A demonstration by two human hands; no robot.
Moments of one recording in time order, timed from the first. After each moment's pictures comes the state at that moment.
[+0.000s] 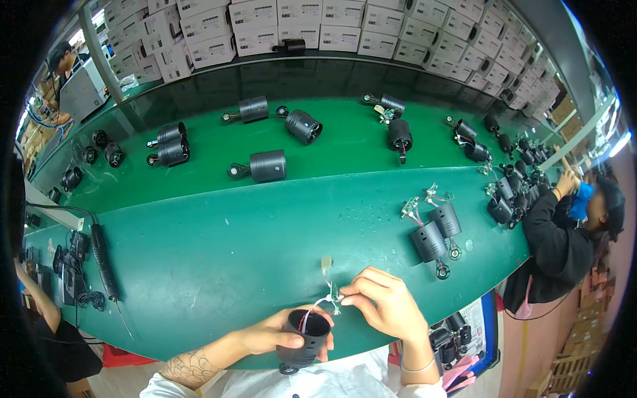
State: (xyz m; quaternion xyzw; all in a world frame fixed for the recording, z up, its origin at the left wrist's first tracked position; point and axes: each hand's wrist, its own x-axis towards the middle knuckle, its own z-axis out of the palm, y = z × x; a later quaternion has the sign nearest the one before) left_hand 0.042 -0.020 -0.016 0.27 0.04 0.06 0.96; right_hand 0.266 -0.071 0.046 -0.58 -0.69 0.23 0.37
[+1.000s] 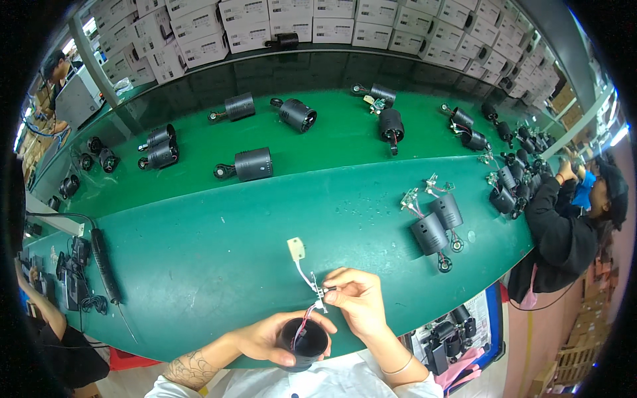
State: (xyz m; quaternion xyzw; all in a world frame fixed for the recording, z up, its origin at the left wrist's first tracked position) left_hand 0.051 -0.021 -0.001 0.39 0.02 0.06 0.92; right_hand 0.235 -0.075 -0.005 -0.35 -0.19 0.61 0.69
